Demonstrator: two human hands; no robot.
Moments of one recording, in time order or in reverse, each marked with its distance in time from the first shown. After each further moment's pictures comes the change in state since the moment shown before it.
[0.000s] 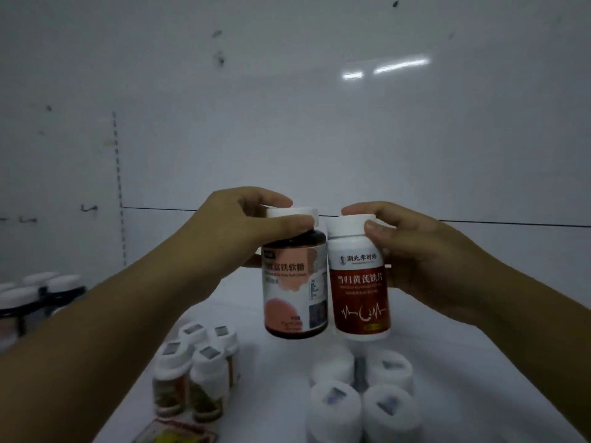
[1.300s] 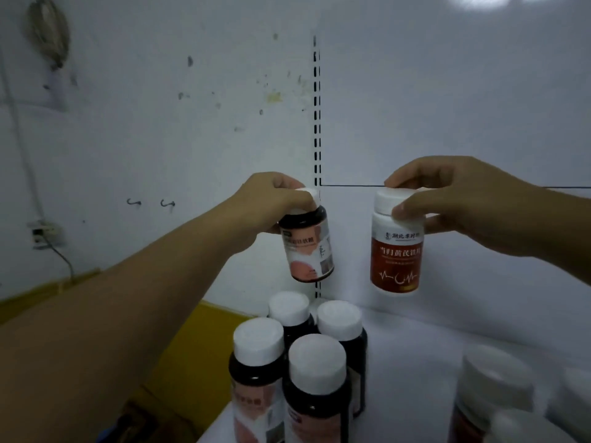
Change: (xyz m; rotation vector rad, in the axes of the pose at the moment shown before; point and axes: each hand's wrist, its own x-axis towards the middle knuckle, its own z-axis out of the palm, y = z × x) left_hand 0.160 -0.288 -0.435 0.147 0.058 -0.218; right_hand 0.397 0.116 0.318 -0.356 0.014 -0.014
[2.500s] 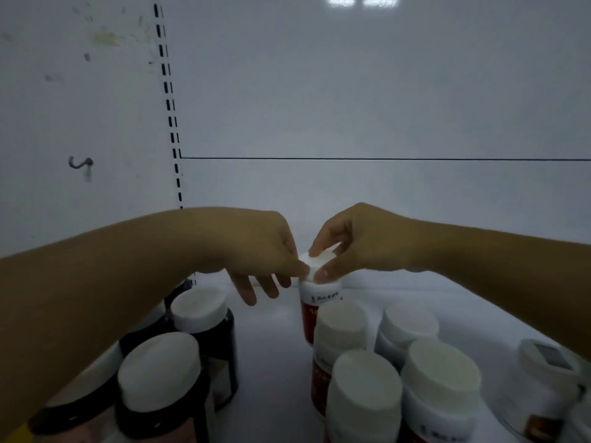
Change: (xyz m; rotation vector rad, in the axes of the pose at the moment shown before) left_hand -0.025 0.034 0.120 0.509 -0.824 -0.030; right_hand -0.063 0.054 -0.022 -0.374 -0.076 0.348
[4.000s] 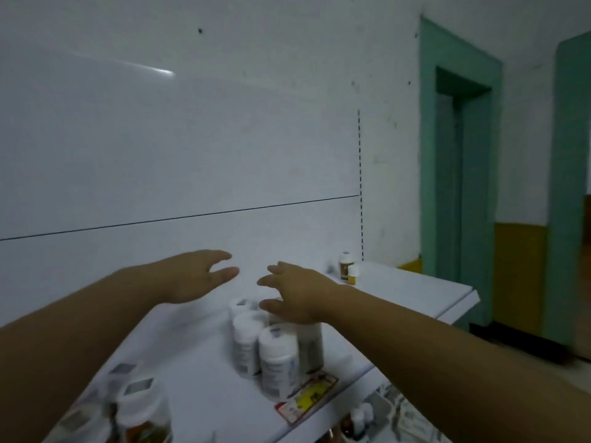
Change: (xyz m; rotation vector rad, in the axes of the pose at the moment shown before) left_hand 0.066 0.321 0.178 0.437 0.181 0.671; right_hand -0.342 0.163 -0.157 -0.788 0.364 0.441
